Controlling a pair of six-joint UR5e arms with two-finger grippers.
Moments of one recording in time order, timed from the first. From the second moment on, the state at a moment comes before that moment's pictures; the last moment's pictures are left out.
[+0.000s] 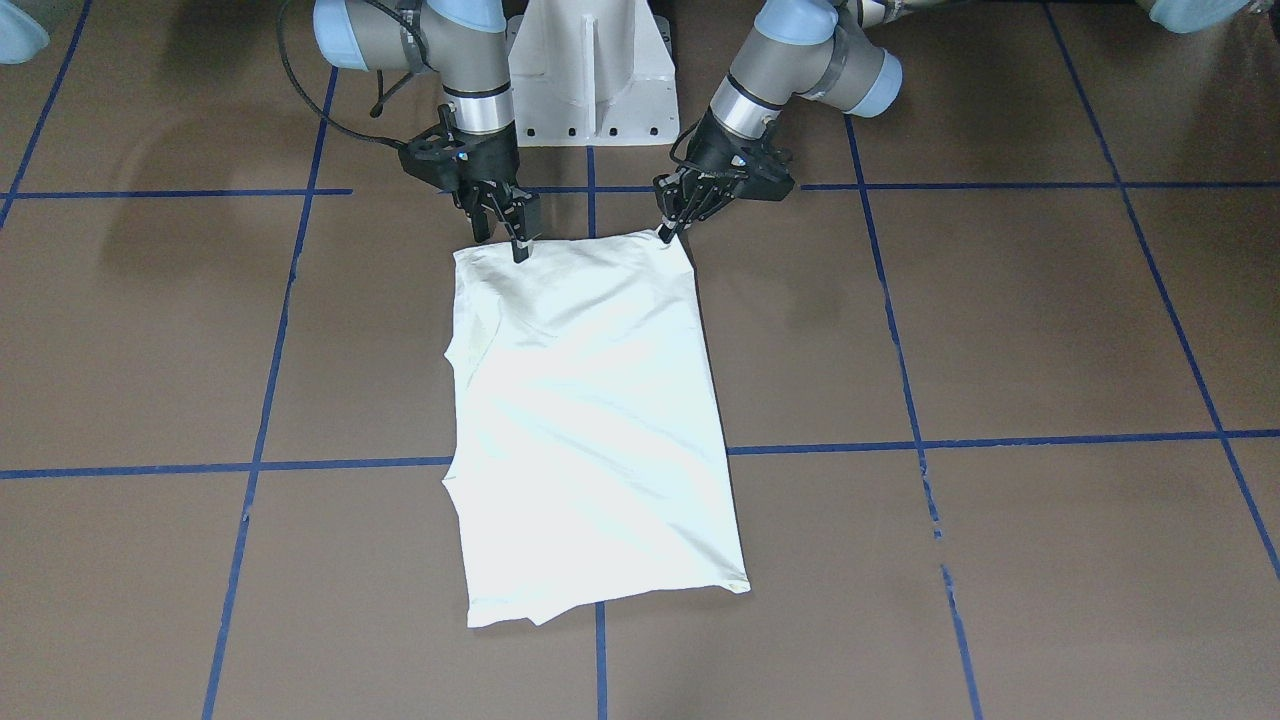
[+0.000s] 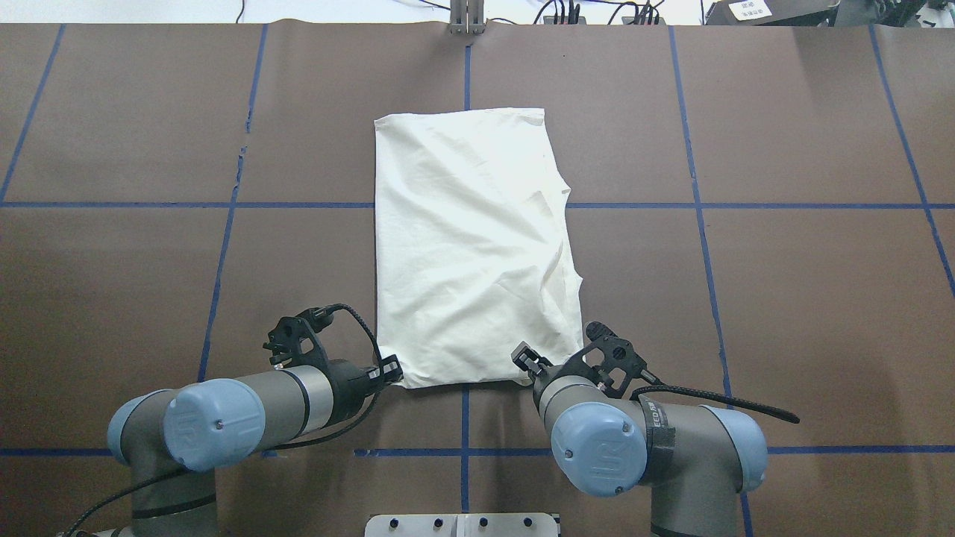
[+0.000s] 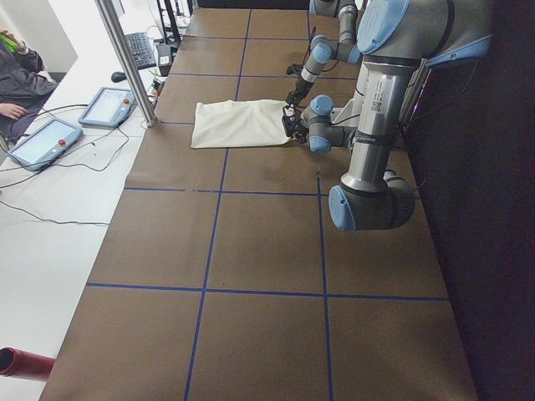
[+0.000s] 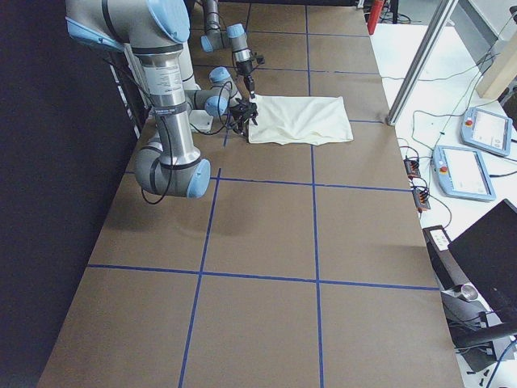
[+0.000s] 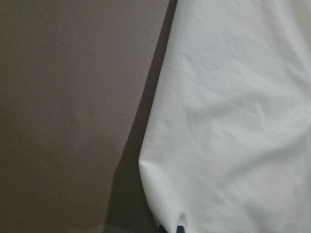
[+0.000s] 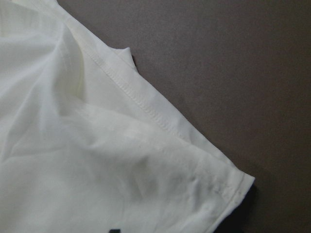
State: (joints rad) left arm -0.23 -1.88 -1.80 -2.29 -1.48 -1.82; right arm 0.17 -1.16 1.86 -1.46 1.29 2.19
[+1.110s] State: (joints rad) left arm -0.23 -1.88 -1.81 -2.29 -1.48 -1.82; right arm 0.18 -1.15 1.84 -1.46 1.26 2.24
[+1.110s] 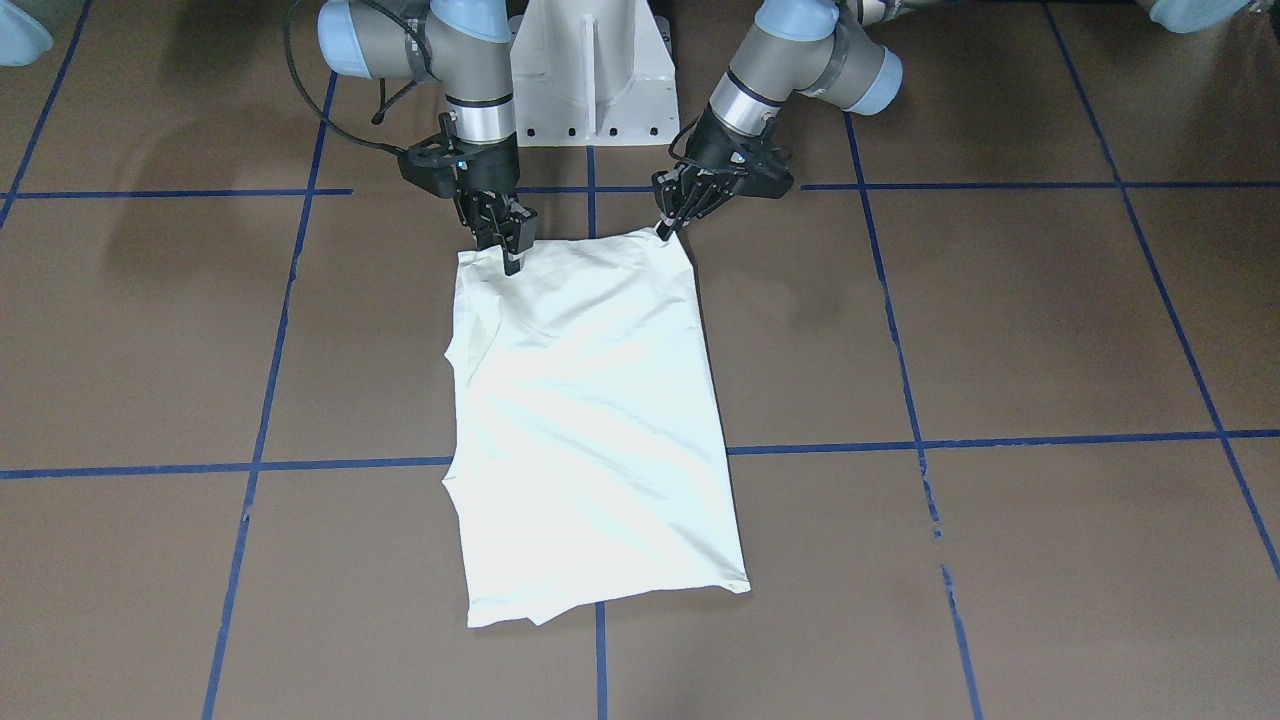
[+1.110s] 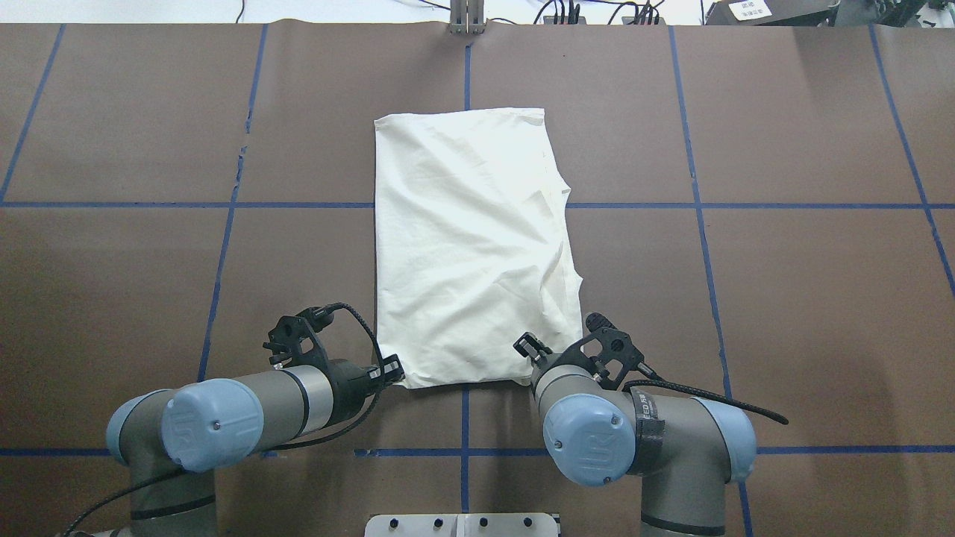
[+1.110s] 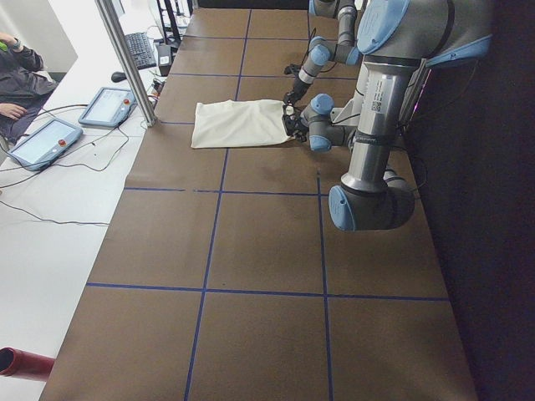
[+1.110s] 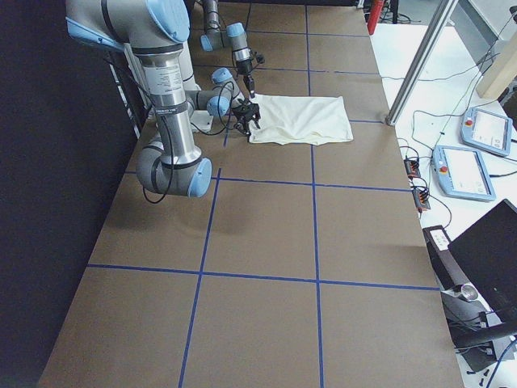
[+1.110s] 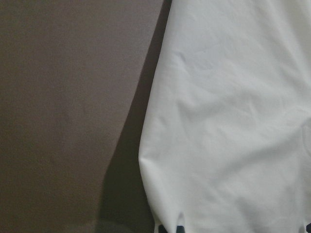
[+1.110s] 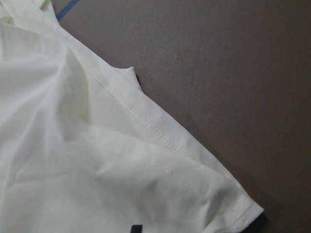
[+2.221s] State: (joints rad) left arm -0.23 -1.88 -1.82 -2.29 -1.48 -1.82; right arm 0.19 -1.13 1.84 -1.47 1.26 2.32
